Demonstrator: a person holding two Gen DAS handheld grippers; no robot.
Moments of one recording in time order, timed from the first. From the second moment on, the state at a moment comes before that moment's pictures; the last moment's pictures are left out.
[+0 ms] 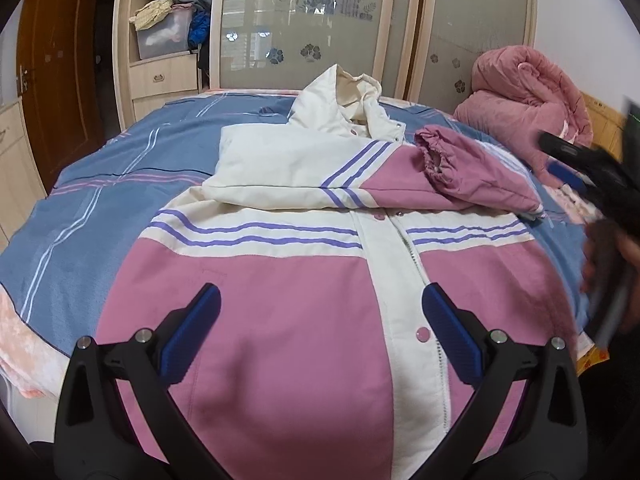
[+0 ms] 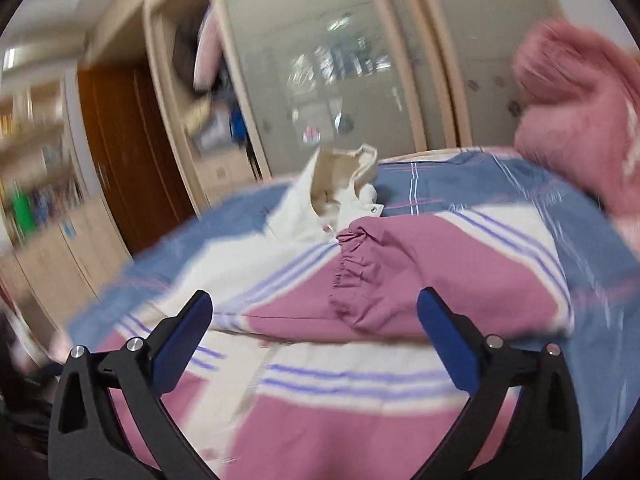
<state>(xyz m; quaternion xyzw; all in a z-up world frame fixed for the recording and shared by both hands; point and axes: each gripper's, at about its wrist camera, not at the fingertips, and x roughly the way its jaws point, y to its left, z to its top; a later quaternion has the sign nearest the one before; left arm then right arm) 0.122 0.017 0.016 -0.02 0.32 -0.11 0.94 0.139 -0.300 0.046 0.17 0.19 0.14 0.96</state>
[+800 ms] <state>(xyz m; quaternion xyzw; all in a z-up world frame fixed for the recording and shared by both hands) 0.119 0.015 0.008 0.01 0.33 -0.11 0.94 0.085 -0.287 0.001 0.08 0.27 0.01 0.96</state>
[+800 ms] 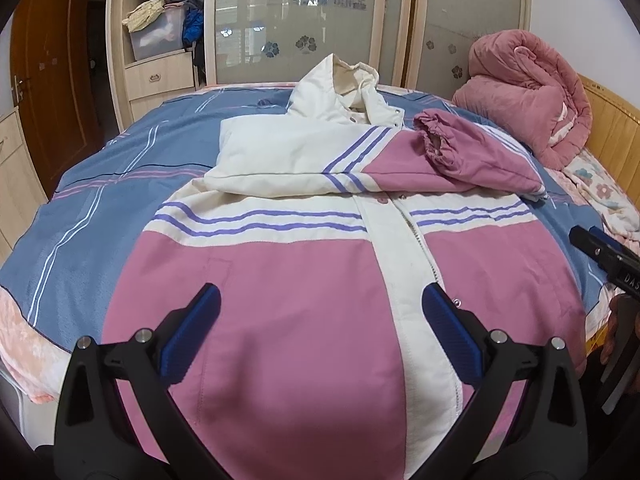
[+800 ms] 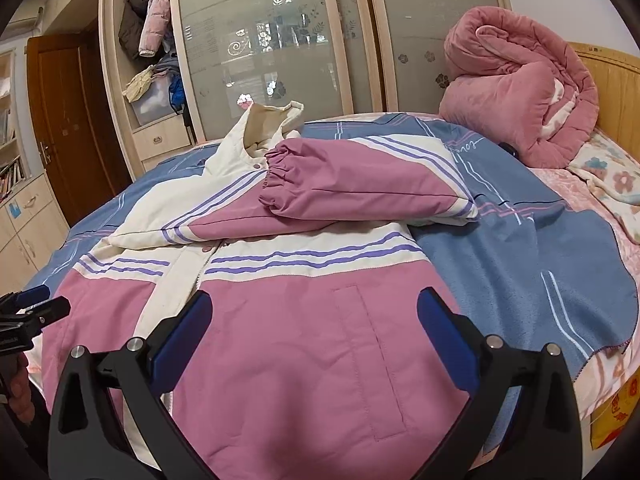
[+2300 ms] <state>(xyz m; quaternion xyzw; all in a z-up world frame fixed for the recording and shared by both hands) 0.371 -0.181 0.009 0.03 0.48 -0.24 0.85 0.086 -0.287 0.011 0.11 0.27 0.05 0.96</state>
